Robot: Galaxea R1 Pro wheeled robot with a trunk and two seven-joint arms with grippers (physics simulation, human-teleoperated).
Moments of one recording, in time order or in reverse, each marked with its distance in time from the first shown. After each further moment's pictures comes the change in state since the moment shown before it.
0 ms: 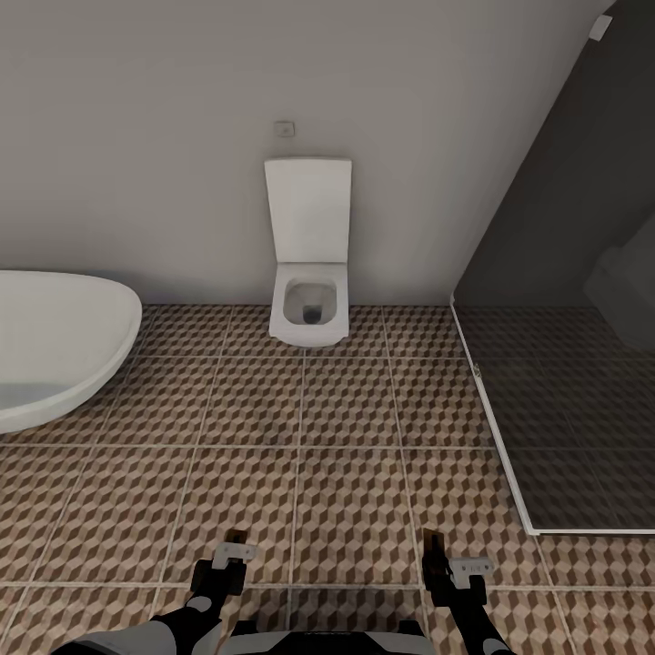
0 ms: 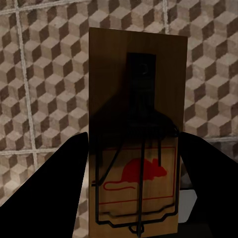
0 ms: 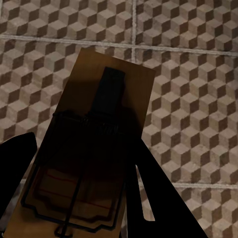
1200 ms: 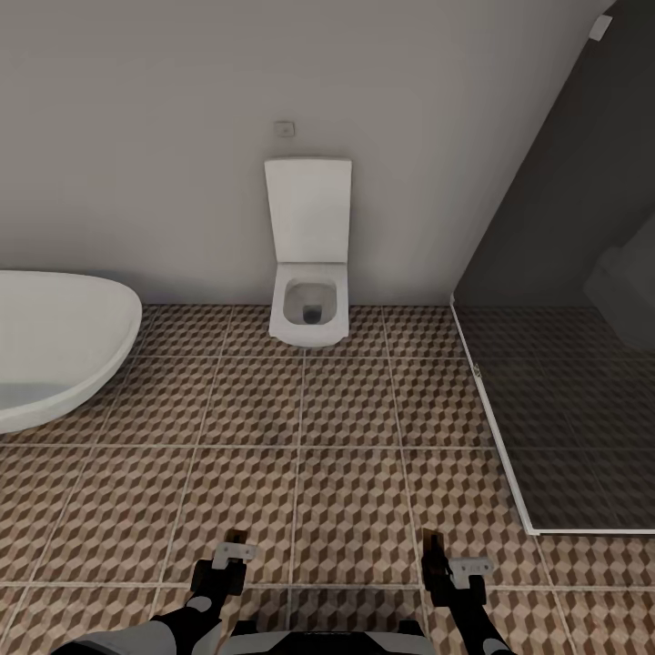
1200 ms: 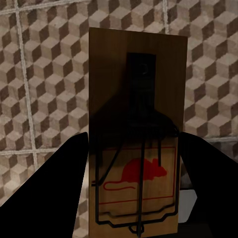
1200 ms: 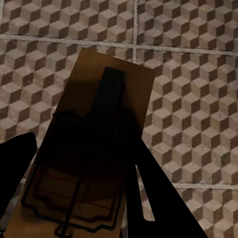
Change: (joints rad) left arm 0.000 0.000 0.000 0.000 0.000 0.000 0.000; right arm 0.000 0.000 0.000 0.000 -0.002 0.000 0.006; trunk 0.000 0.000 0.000
